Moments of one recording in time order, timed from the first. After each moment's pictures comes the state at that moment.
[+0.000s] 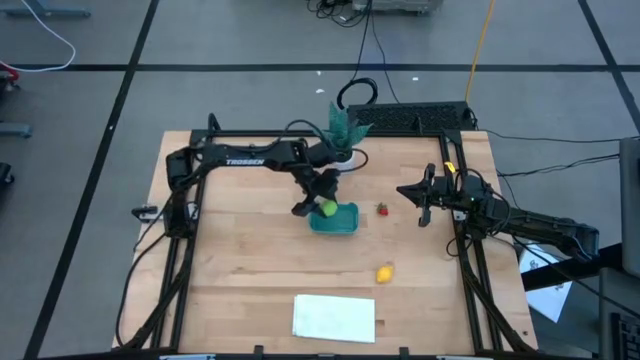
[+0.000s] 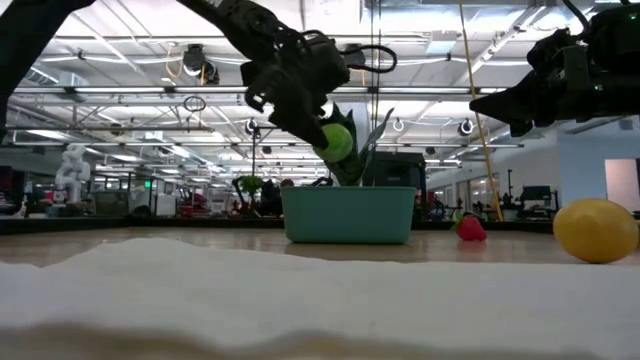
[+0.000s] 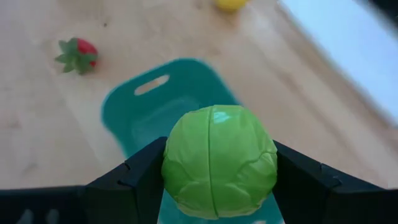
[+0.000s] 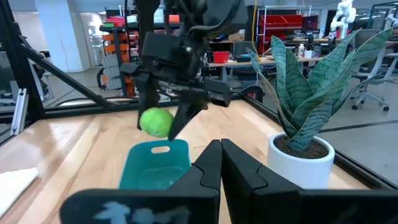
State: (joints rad) left arm 0.30 1.97 1.51 -0.64 0.63 0.74; right arm -0.38 0.27 0.01 0.27 -0.18 0.04
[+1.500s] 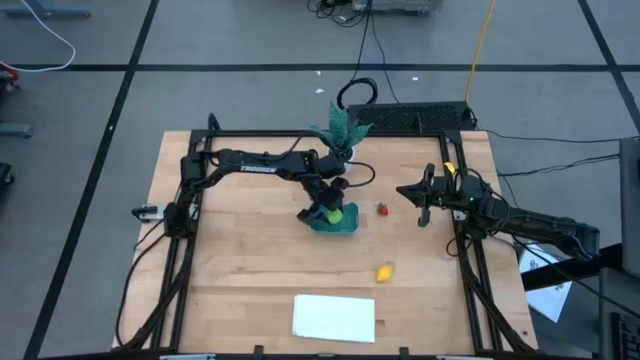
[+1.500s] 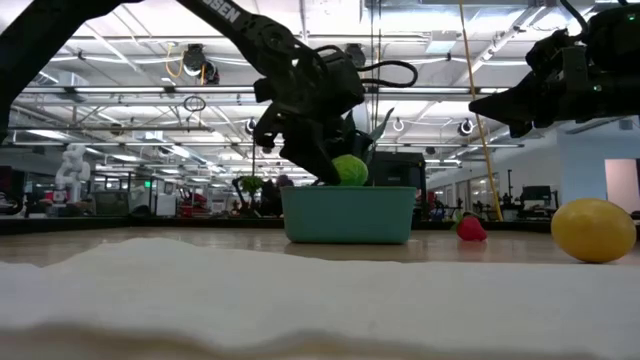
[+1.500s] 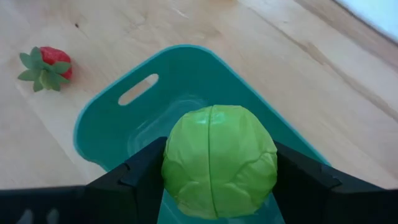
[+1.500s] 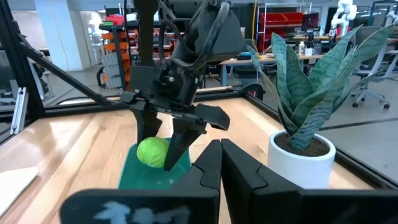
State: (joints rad) left arm 0.26 2.08 1.54 -0.60 0.60 0.90; right arm -0.38 0.29 0.01 0.27 -0.18 0.04
